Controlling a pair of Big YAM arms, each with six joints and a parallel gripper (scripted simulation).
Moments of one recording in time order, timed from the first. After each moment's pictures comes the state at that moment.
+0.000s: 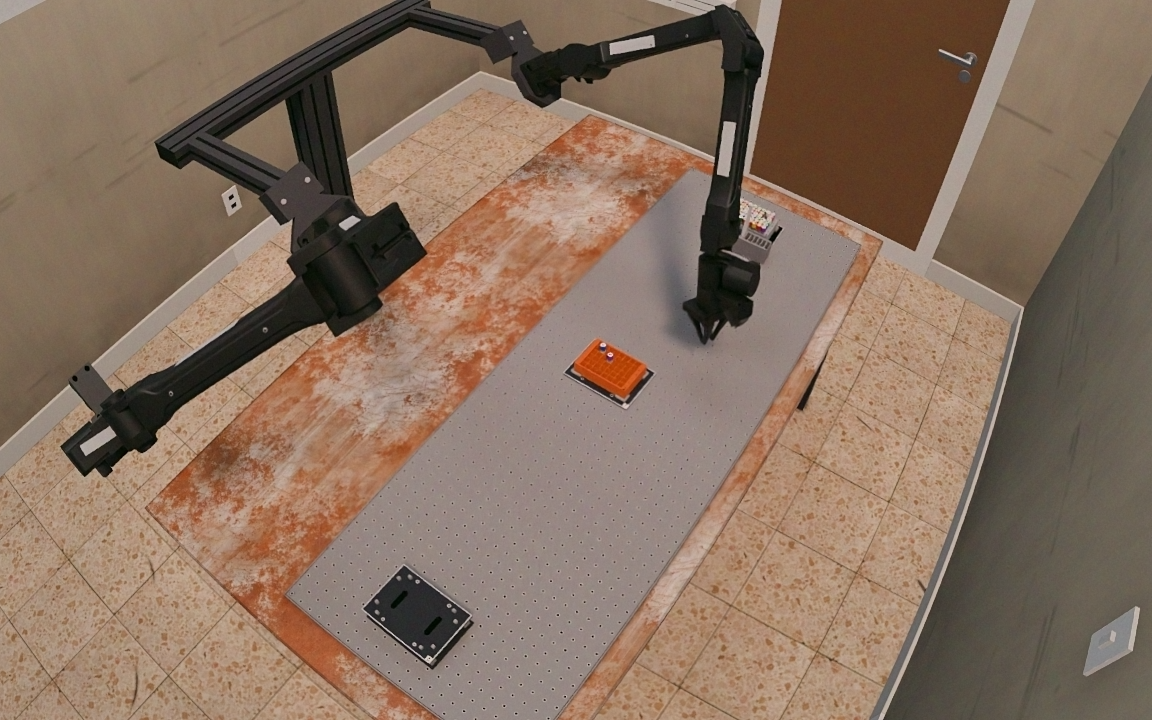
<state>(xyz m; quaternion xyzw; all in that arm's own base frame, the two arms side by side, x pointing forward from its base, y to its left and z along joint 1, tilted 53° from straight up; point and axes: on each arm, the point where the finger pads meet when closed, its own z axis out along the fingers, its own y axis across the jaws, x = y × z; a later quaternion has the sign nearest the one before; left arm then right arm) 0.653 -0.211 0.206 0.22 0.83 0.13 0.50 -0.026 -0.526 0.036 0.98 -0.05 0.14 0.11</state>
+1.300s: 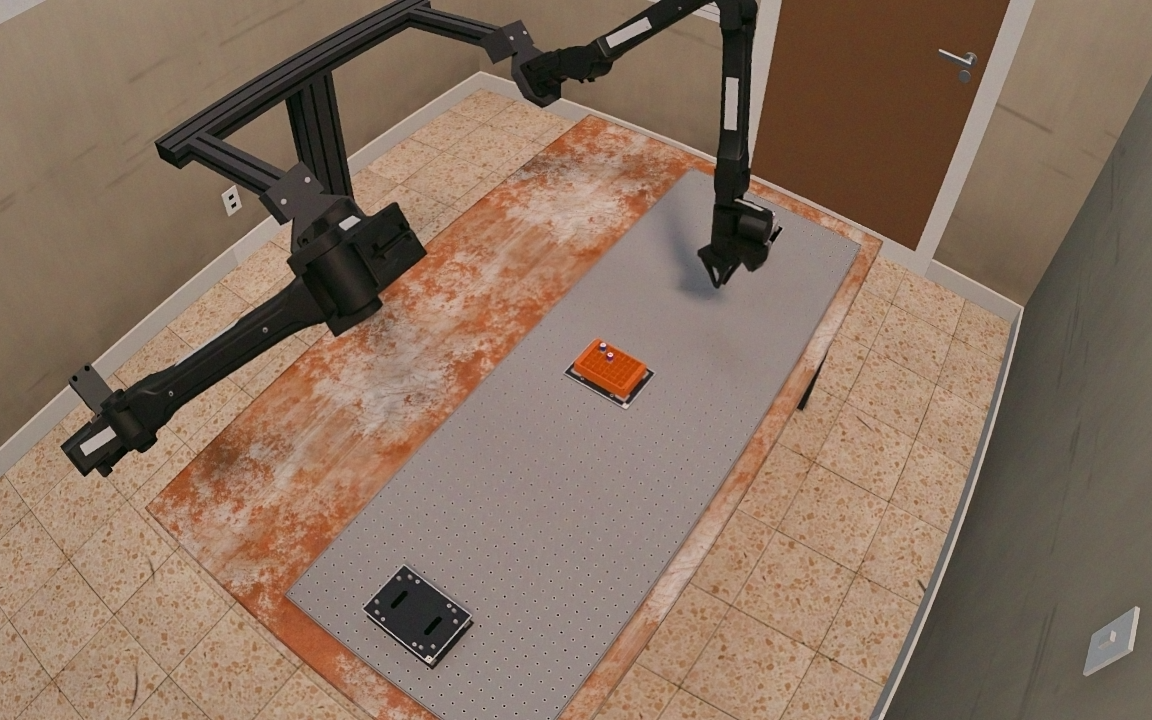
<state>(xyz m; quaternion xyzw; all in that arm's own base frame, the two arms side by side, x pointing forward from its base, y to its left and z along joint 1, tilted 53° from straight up) 0.587 -0.087 0.224 0.16 0.85 0.13 0.48 -0.026 -0.526 0.036 0.98 -0.05 0.14 0.11</state>
